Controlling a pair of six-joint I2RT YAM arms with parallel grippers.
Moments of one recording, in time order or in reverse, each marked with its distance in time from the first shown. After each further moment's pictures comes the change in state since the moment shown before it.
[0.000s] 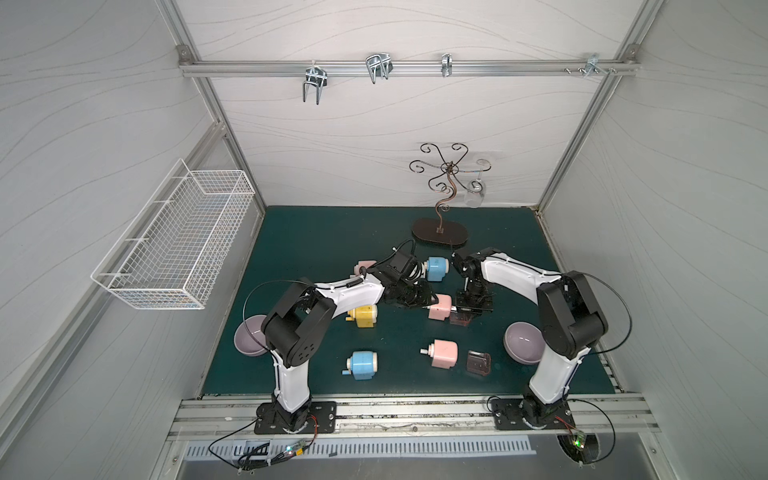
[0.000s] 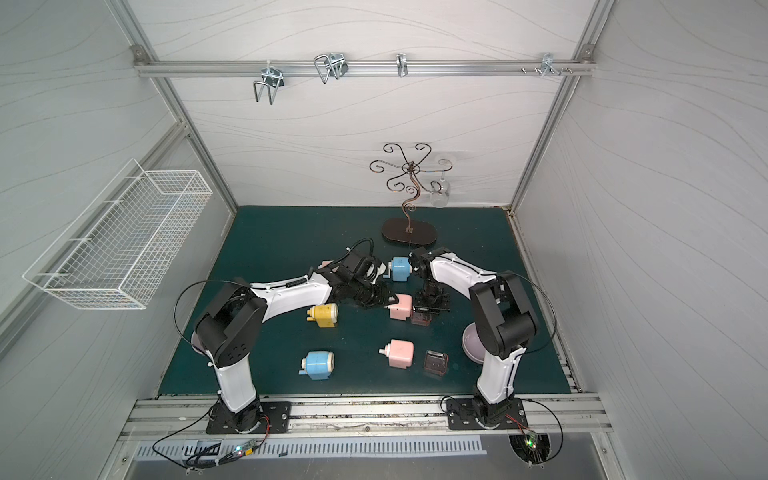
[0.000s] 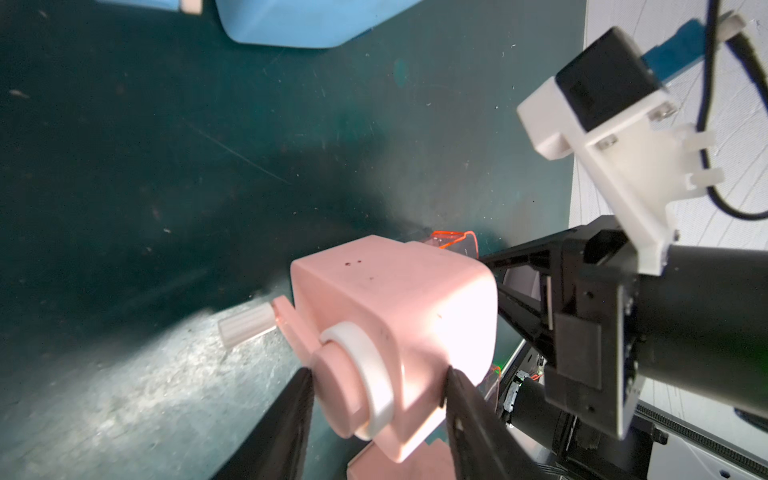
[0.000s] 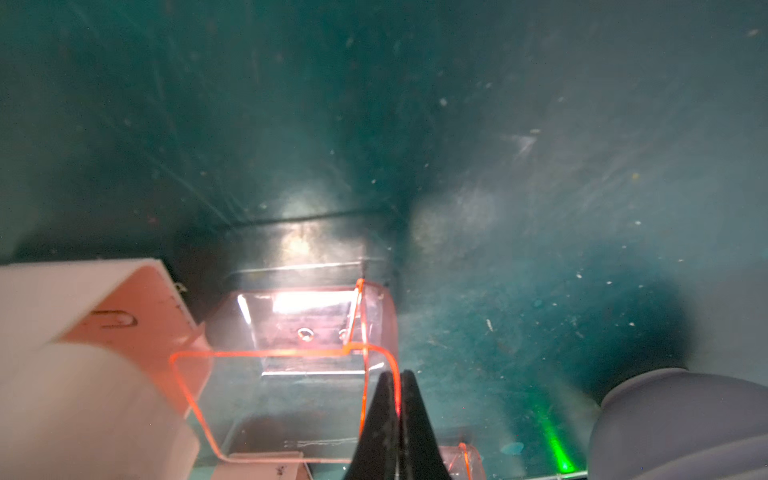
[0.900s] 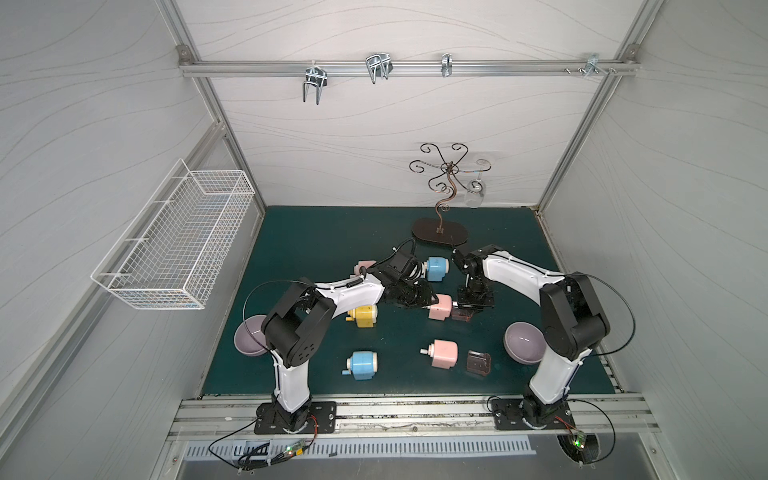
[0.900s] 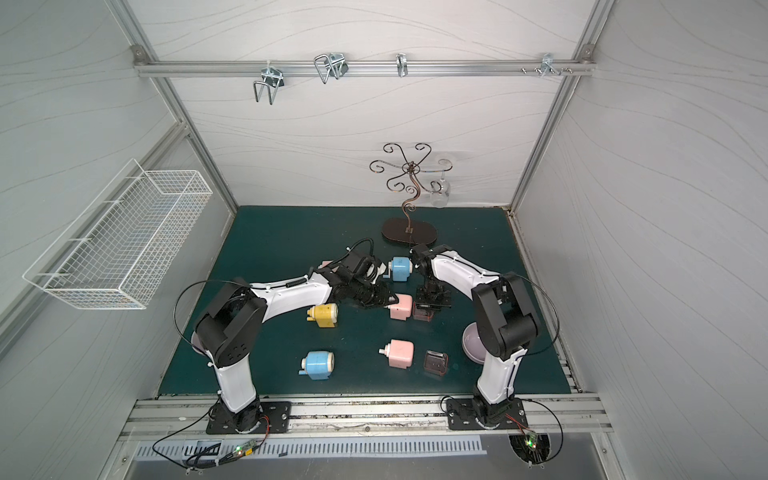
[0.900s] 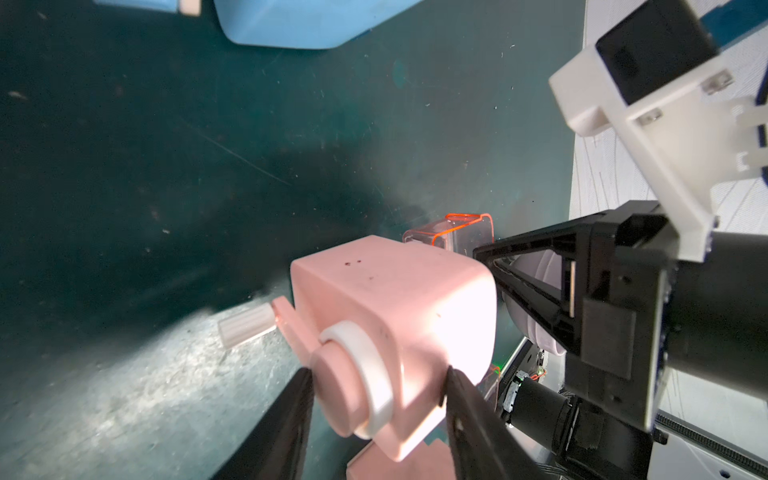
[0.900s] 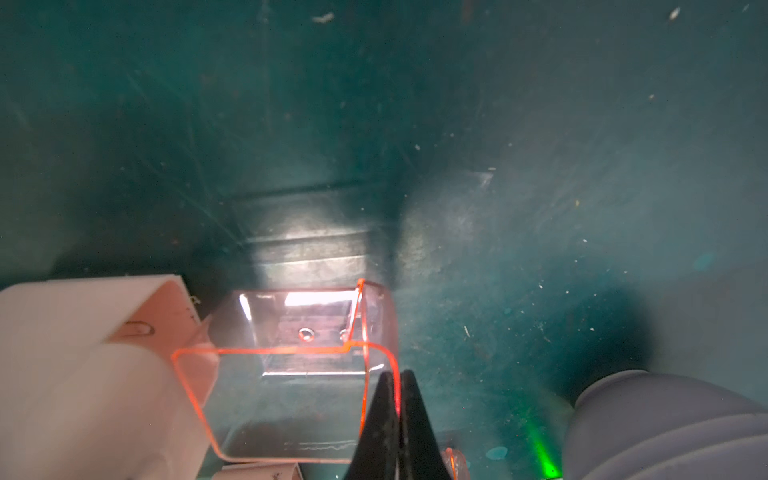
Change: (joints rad) left arm 0.000 0.000 0.002 0.000 0.000 0.000; right arm 0.013 0.002 0.037 -0.010 0.053 -0.012
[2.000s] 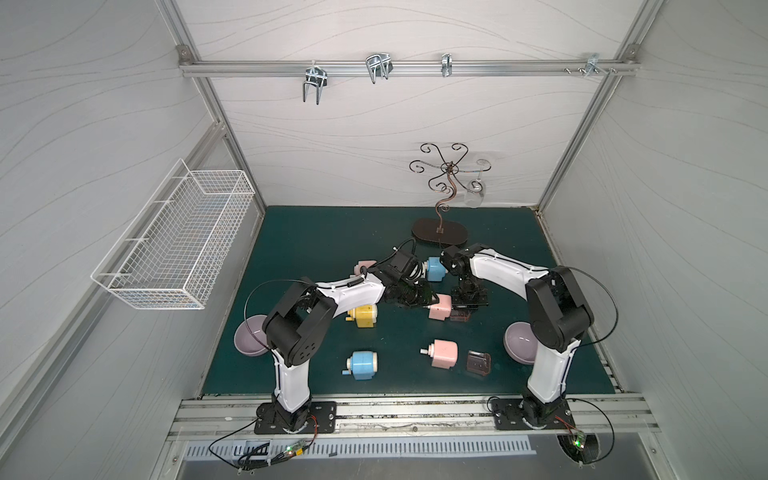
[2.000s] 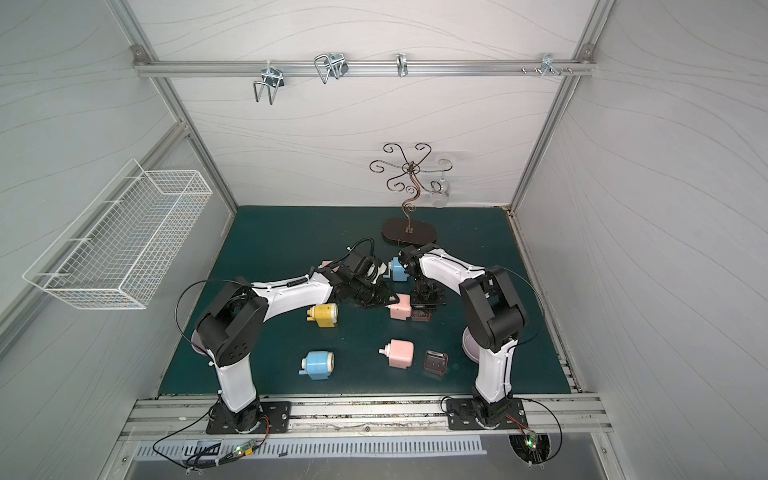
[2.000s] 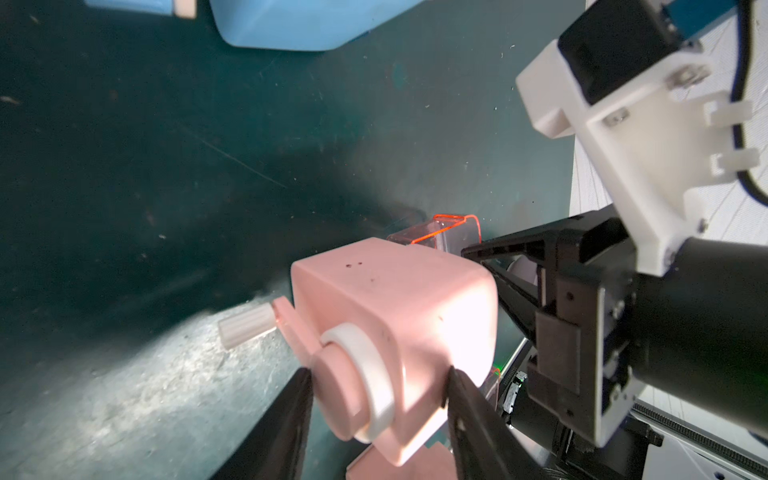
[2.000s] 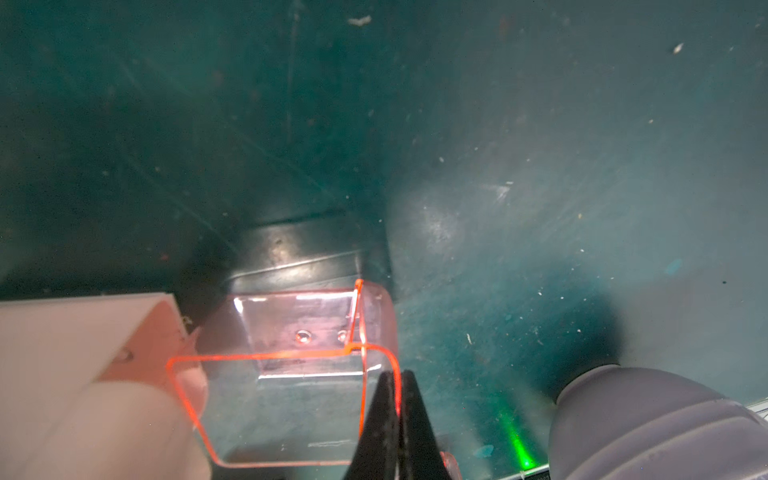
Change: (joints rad) left arm 0.000 0.010 0.009 0.001 0.002 0.001; right arm 0.060 0.084 0.072 -0.069 0.070 0.013
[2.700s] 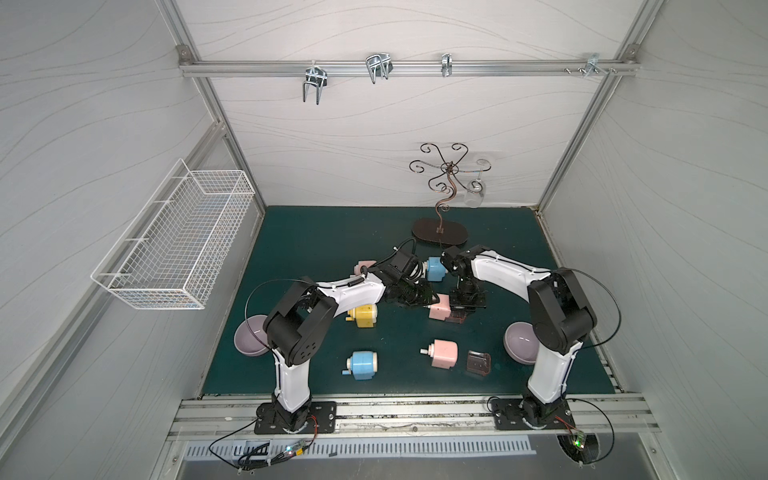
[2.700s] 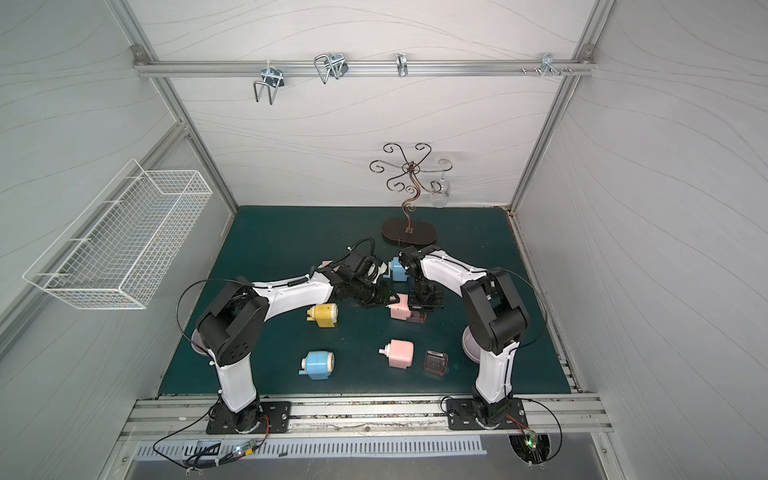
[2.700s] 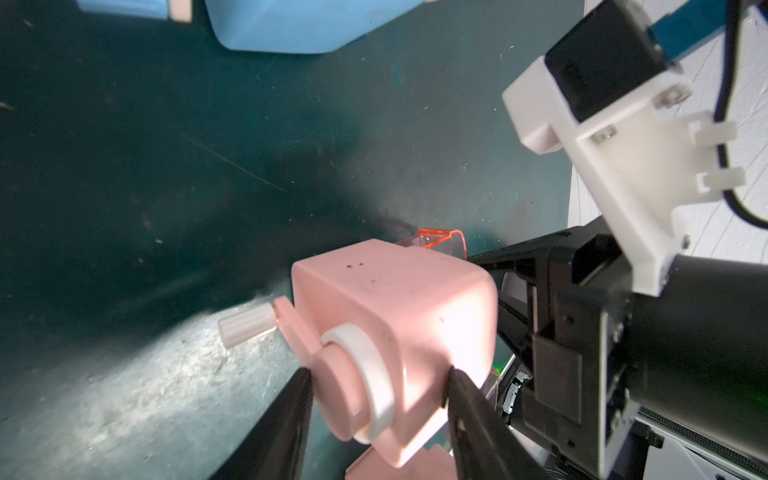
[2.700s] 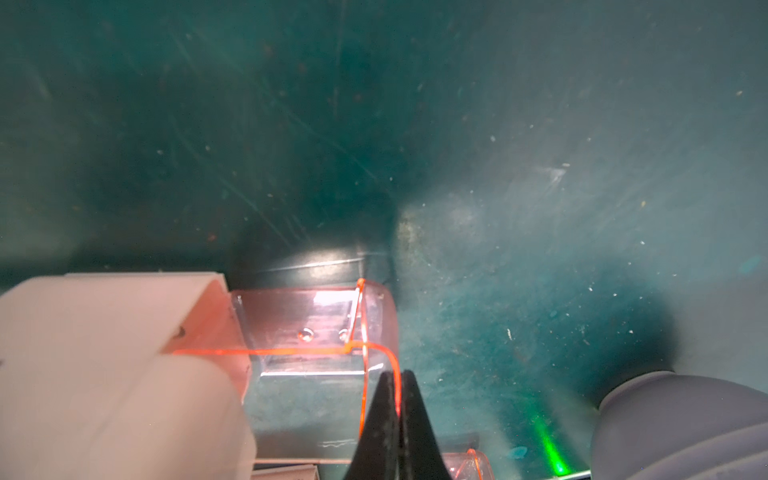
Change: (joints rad) left arm 0.000 0.005 0.004 0.000 0.003 0.002; right arm 0.001 -0.023 -0.030 0.060 -0.087 0.007
